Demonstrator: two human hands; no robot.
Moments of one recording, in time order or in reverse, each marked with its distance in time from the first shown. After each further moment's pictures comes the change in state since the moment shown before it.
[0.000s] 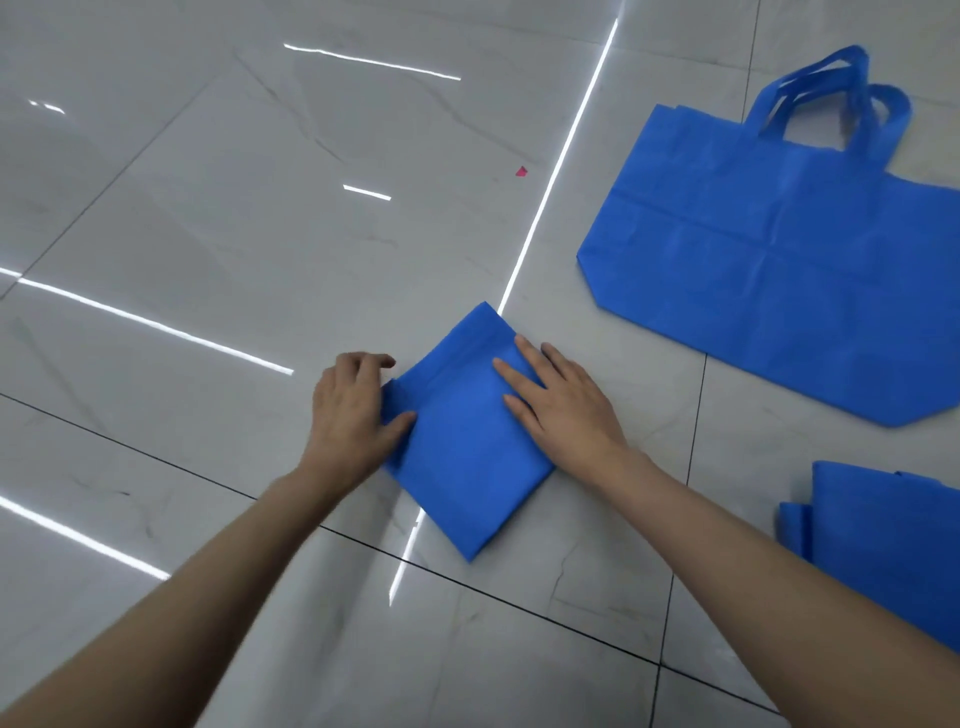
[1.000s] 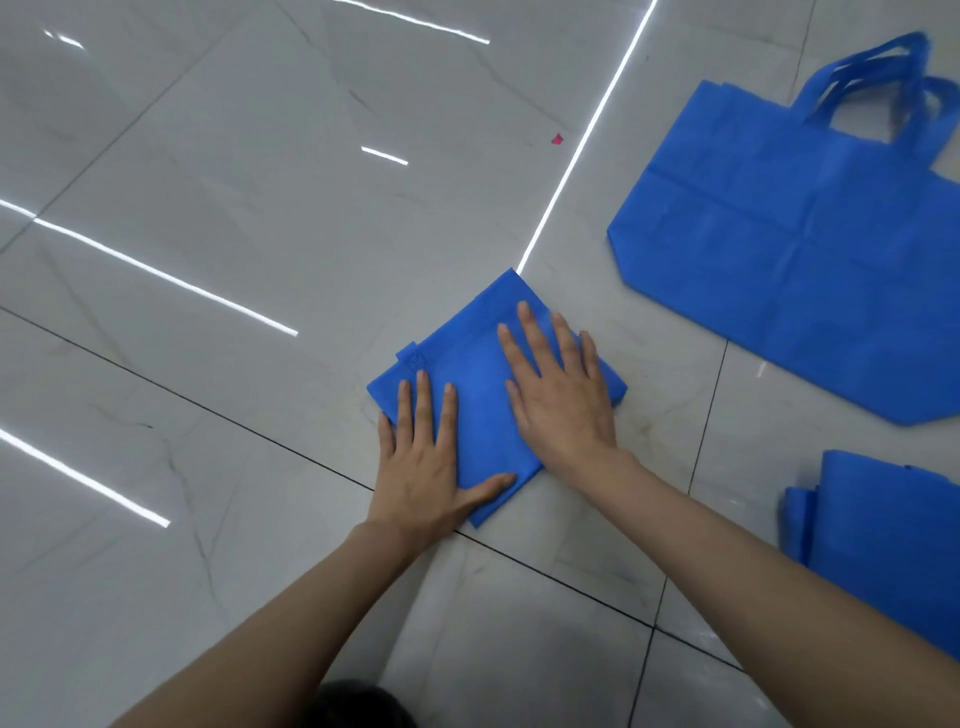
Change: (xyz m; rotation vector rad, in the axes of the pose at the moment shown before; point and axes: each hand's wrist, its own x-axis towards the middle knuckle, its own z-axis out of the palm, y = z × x) left_hand -0.079 0.030 0.063 0.179 -0.171 -0.032; right_hand -0.013 -0.036 0.011 -0.218 0.242 0.000
